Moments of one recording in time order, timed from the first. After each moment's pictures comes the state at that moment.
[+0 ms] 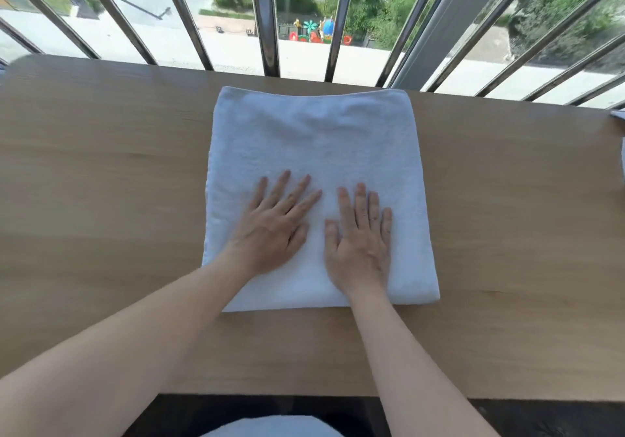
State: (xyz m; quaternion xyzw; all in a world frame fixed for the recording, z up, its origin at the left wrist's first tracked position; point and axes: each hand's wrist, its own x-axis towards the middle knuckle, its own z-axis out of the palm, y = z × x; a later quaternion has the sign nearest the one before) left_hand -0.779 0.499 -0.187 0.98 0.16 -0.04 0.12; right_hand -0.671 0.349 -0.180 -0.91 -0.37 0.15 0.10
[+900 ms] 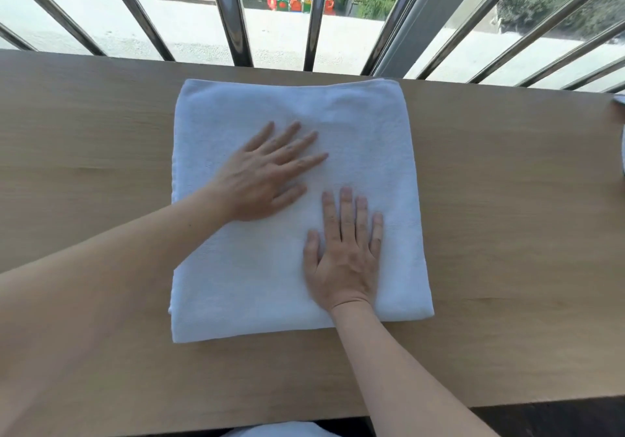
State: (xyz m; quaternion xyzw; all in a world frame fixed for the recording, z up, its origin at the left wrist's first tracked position) left_hand -0.702 0.586 -0.187 0.99 0.01 -0.02 0.10; right_hand -0.671 0.361 -0.202 -0.93 -0.36 0.03 0.09
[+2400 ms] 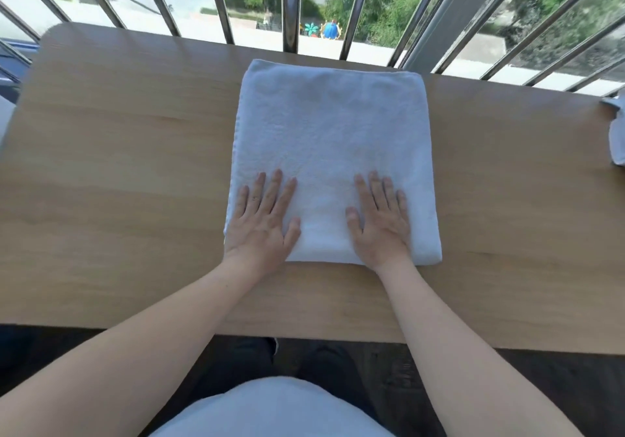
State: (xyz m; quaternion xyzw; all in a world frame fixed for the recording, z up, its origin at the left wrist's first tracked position) left_hand -0.857 0.452 -0.185 0.93 0.34 -0.08 0.14; right_hand -0.675 0.308 -0.184 -0.89 -0.43 0.16 0.07
